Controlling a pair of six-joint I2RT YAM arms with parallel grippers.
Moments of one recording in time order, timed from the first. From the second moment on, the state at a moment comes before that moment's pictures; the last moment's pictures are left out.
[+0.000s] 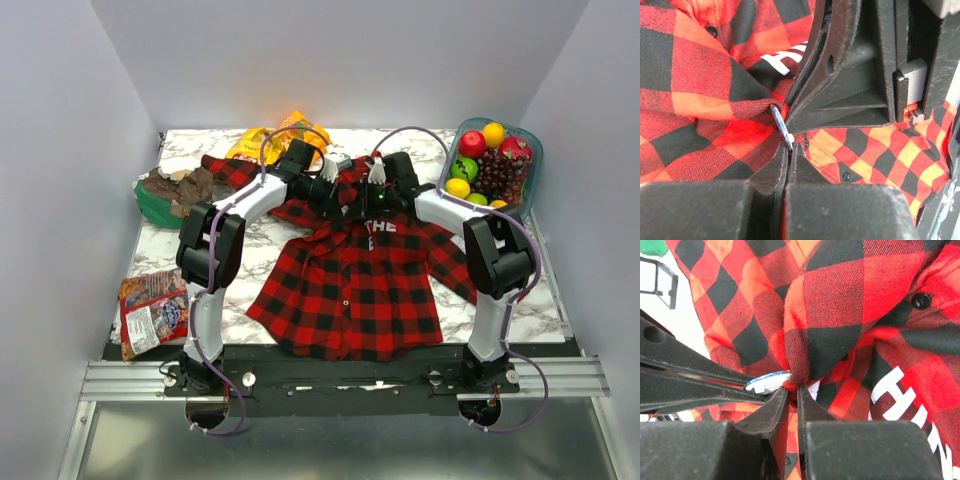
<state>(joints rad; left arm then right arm) -0.45 2.07 1.61 -0.41 0.73 0.05 0.41 1.97 1.34 -0.12 -0.48 0.40</state>
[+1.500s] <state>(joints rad) -0.39 2.10 1.61 -0.57 1.08 0.15 0.36 1.74 1.06 0.07 -0.76 0.11</state>
